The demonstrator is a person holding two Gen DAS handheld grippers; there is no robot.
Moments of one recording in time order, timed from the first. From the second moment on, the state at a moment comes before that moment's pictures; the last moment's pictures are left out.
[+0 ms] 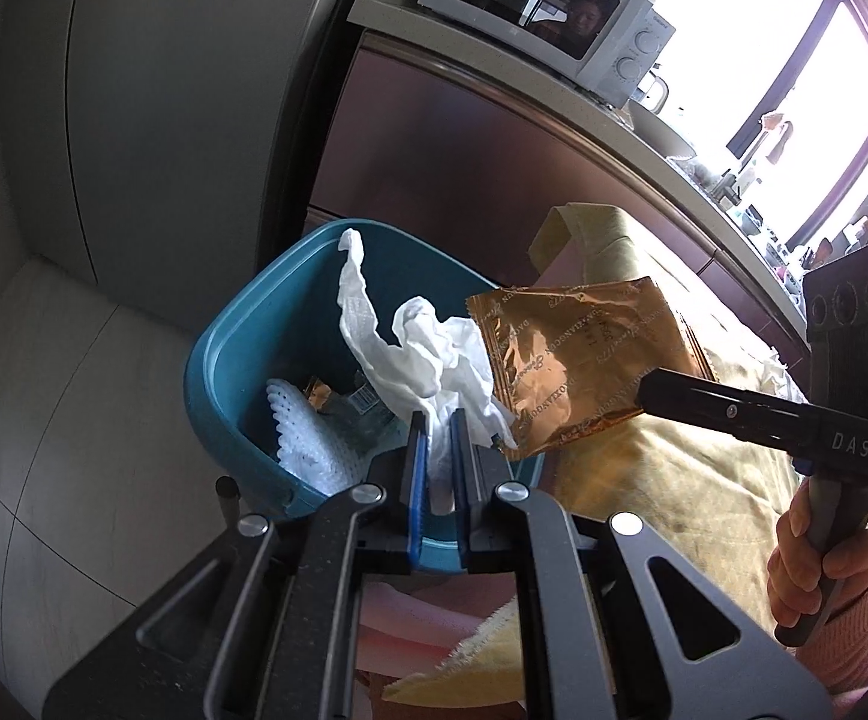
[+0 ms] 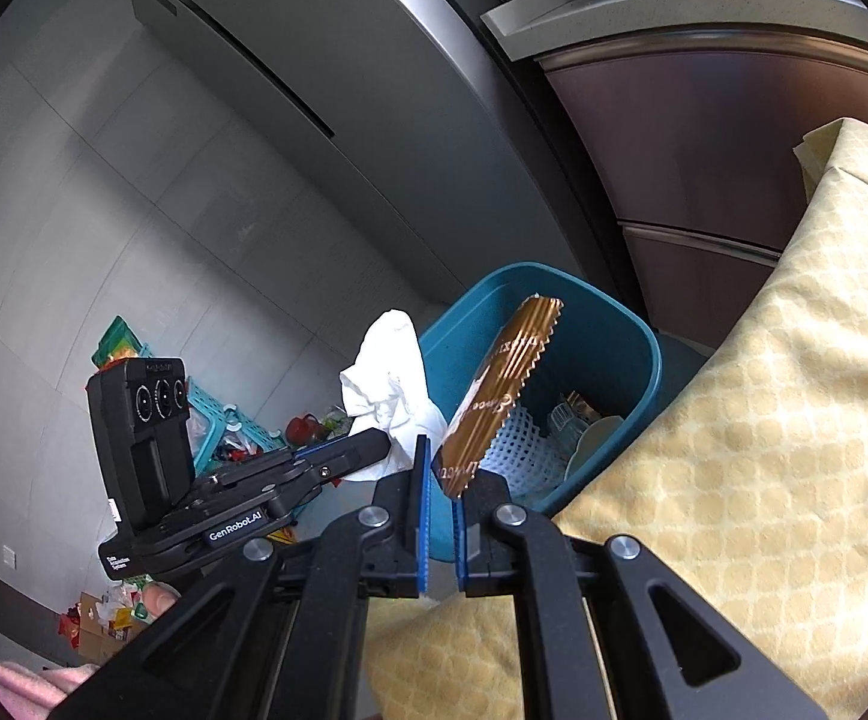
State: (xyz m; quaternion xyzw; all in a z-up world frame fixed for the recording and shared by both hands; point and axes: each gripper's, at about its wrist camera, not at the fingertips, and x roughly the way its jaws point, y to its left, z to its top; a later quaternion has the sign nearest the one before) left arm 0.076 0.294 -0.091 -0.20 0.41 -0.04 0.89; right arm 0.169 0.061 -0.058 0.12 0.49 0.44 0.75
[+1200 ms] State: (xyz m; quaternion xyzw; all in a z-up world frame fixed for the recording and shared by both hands) left arm 0.065 0.269 -0.068 -0.17 0.35 -0.05 0.92; right arm 0.133 0.046 -0.033 0.10 0.46 0.44 0.77
